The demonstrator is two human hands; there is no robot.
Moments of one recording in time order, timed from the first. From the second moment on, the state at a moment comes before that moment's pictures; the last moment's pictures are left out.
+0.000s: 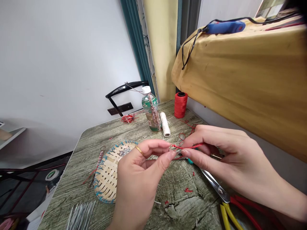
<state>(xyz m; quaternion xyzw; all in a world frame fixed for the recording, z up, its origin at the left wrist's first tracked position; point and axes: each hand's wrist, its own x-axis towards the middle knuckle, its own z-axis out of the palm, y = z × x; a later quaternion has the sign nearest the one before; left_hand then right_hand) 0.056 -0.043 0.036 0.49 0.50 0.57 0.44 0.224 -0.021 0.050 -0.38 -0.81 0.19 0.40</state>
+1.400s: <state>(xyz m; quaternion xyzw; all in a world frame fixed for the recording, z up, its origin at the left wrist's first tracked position) 0.048 -0.048 0.037 0.74 0.45 0.47 0.16 0.227 -0.008 0.048 -0.38 -0.66 0.58 0.28</state>
